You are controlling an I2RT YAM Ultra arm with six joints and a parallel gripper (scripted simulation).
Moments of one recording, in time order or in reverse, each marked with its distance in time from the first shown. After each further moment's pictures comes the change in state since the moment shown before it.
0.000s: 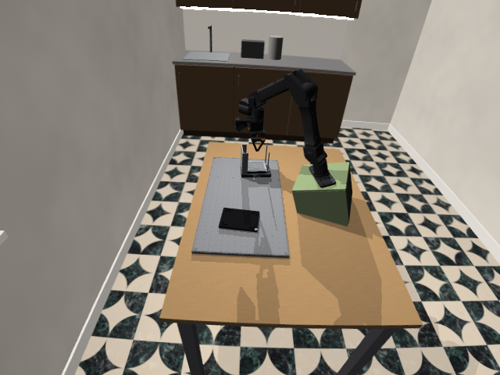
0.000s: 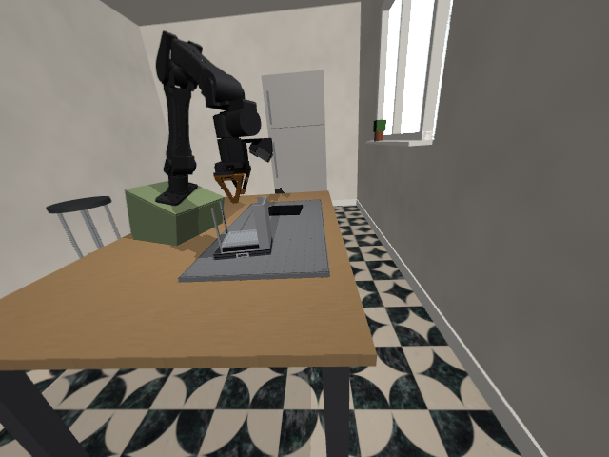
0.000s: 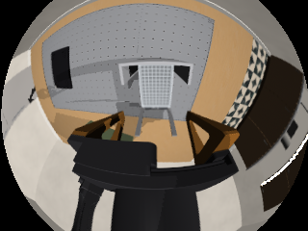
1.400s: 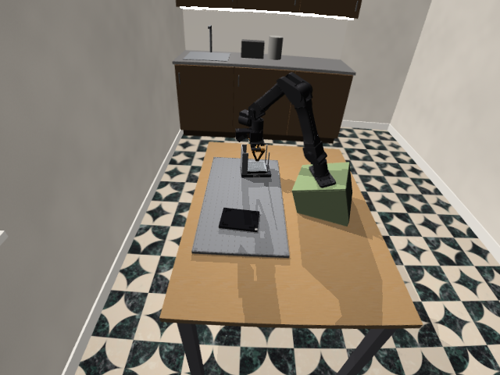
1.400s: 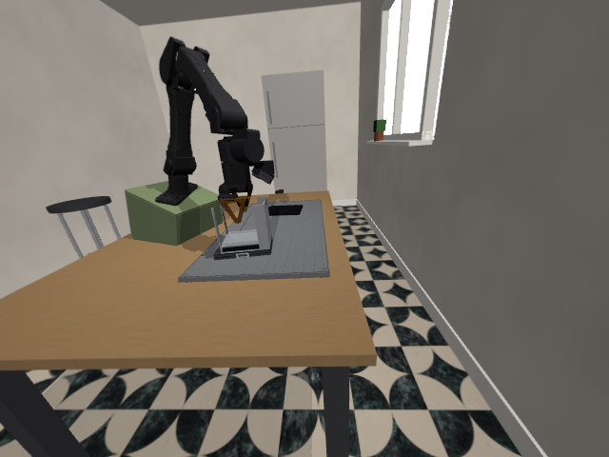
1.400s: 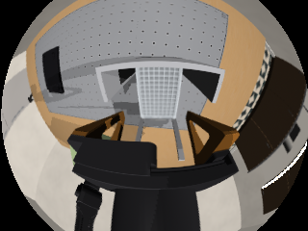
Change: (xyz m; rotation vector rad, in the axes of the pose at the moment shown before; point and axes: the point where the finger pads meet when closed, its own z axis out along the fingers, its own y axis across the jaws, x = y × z) arm 0.003 0.004 0.055 -0.016 0.009 0.001
